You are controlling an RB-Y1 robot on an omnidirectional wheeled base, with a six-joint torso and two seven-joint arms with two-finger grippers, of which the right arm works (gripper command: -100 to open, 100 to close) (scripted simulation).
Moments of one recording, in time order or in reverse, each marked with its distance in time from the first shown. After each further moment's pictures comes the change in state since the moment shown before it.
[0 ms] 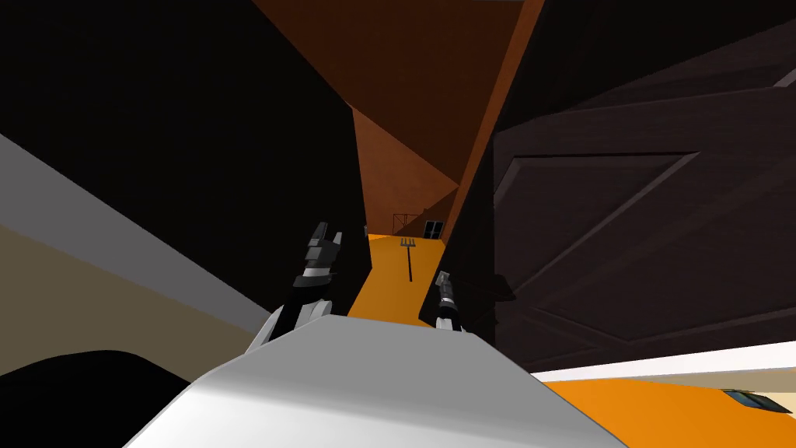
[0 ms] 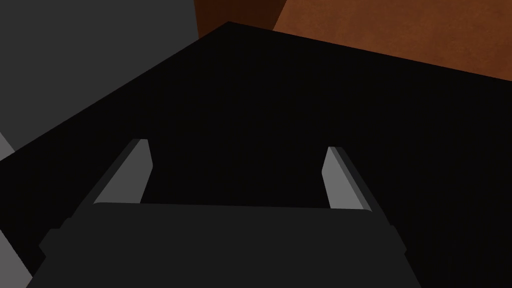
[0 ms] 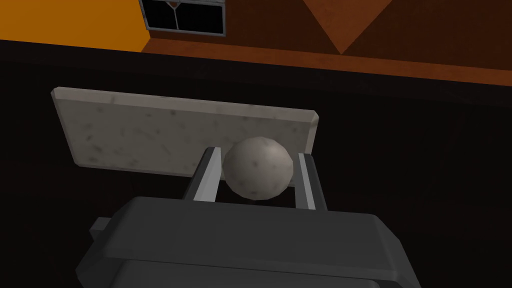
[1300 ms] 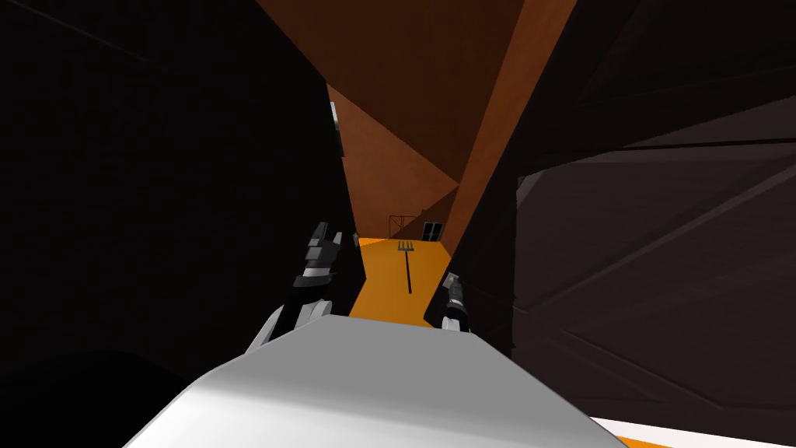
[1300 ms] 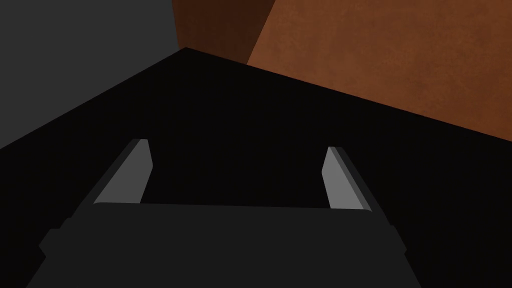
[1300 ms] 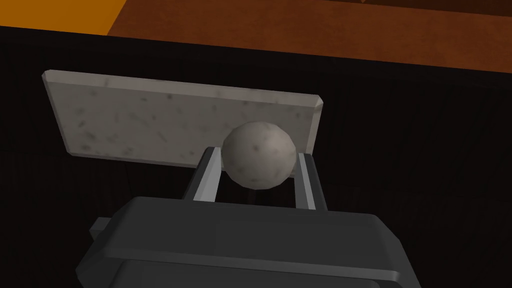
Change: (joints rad) arm 0.023 -0.018 -0.095 -0.055 -0.059 0.037 0.037
